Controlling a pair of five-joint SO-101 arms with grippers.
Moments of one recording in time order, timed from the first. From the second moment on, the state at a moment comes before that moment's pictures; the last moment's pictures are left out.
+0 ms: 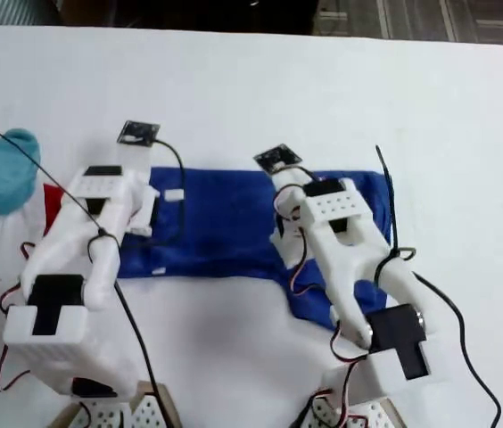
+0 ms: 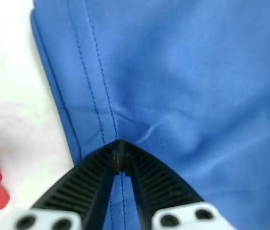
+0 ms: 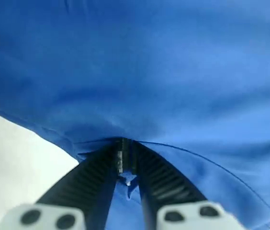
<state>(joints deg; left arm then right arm) -8.4 10.2 26.8 53.3 -6.2 -17.3 1.3 31.4 64.1 17.4</state>
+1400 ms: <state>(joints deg) -8.4 10.2 26.8 53.3 -6.2 -5.9 -4.3 35.7 70.5 30.6</state>
